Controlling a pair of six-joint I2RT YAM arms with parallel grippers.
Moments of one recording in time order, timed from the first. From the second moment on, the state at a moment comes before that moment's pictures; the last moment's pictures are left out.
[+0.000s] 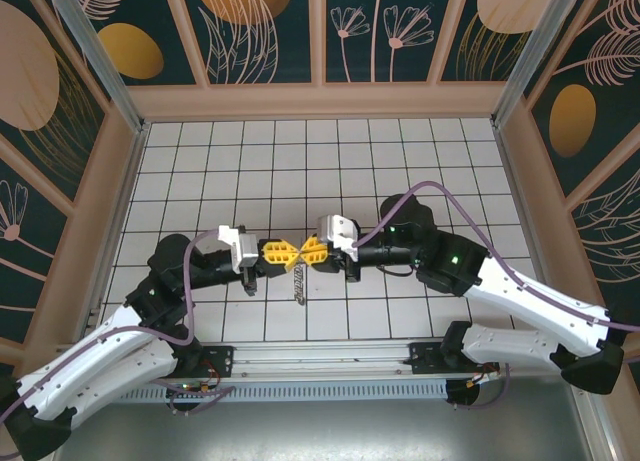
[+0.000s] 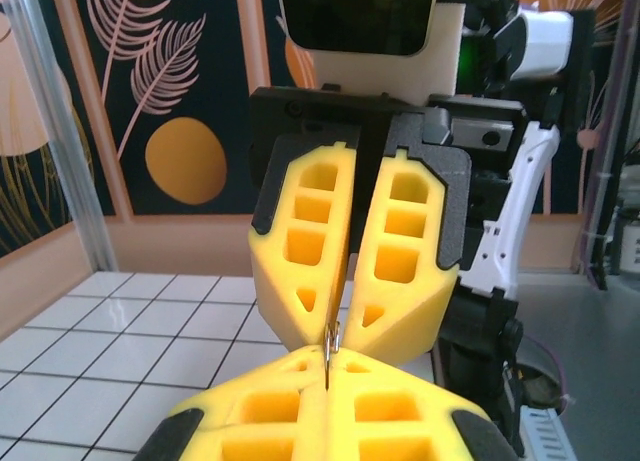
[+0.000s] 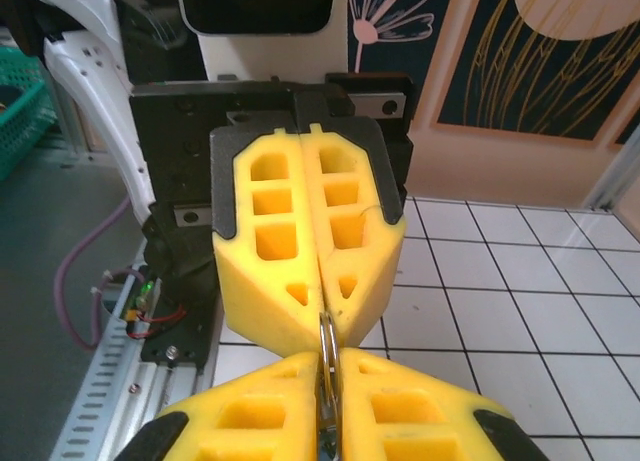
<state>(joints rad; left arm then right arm) -0.80 0.64 0.58 0.19 0.63 -0.02 1.06 1.00 1.03 -0.29 -0.47 -0.29</state>
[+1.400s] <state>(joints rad) -0.80 0.71 0.54 0.31 0.64 -0.12 1.04 0.99 1.05 -0.37 -0.43 -0.31</state>
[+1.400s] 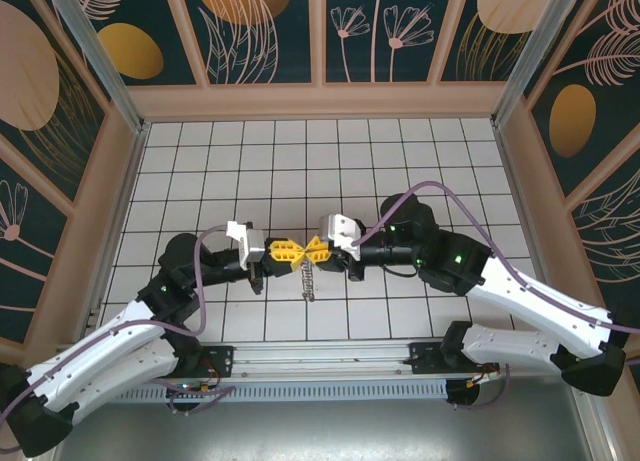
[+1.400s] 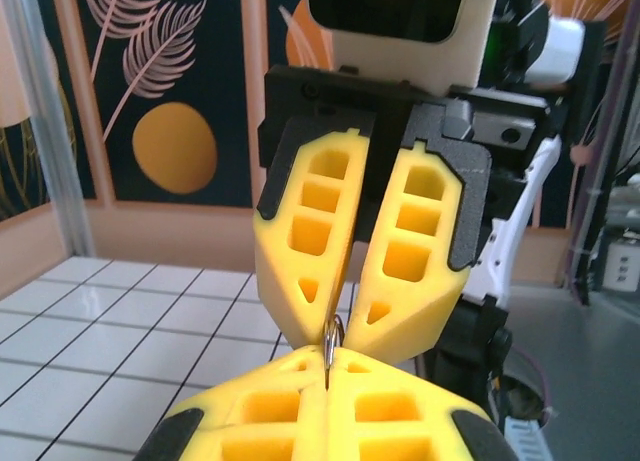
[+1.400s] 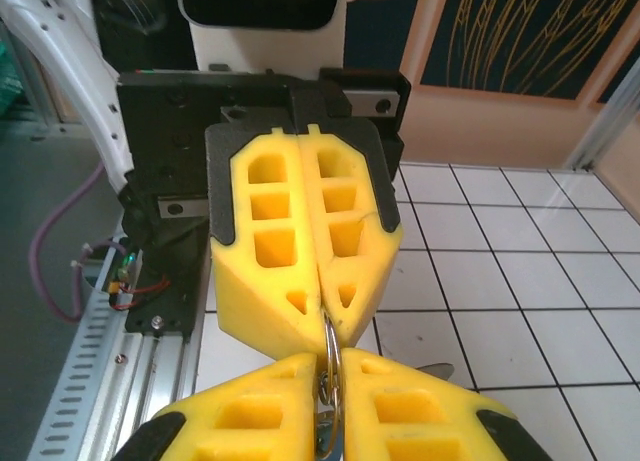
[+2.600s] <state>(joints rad) -0.80 0.75 0.72 -0.18 0.55 0.08 1.08 1.12 1.18 -0.59 -0.27 -0.39</state>
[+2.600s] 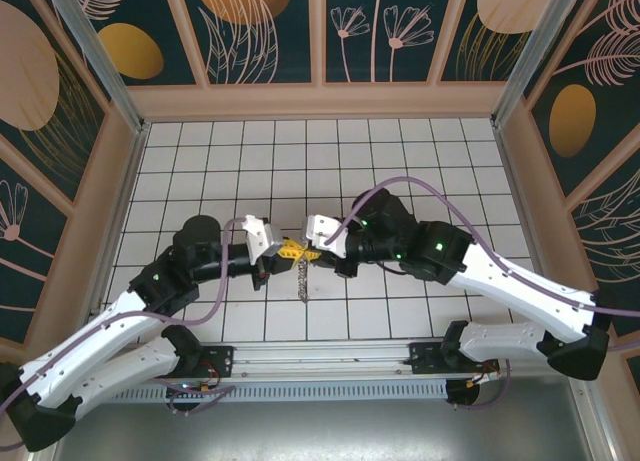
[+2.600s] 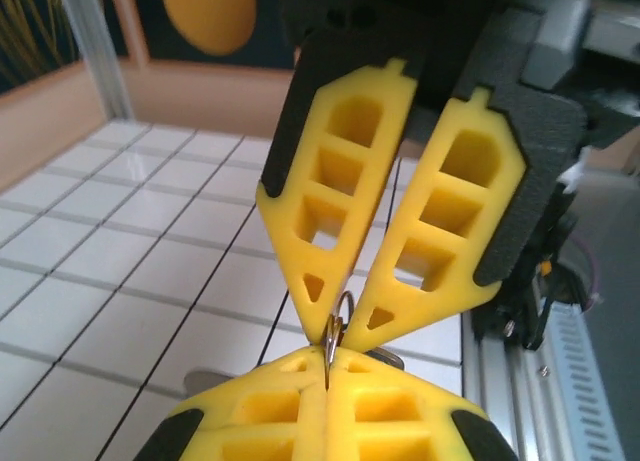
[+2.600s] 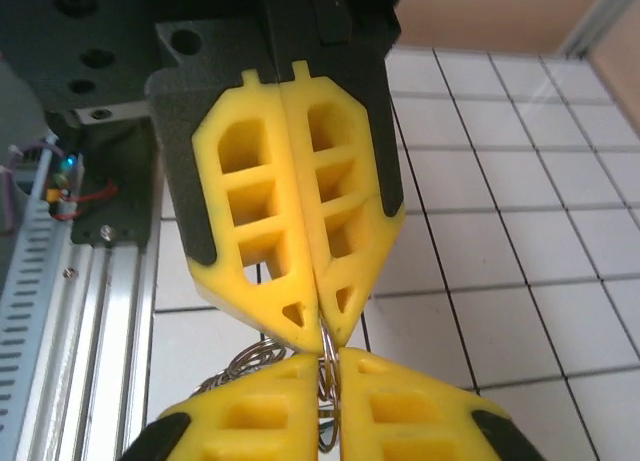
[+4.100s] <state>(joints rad) -0.80 0.75 0.71 -0.12 0.55 0.11 1.04 1.05 1.09 -0.46 -0.34 -0.34</state>
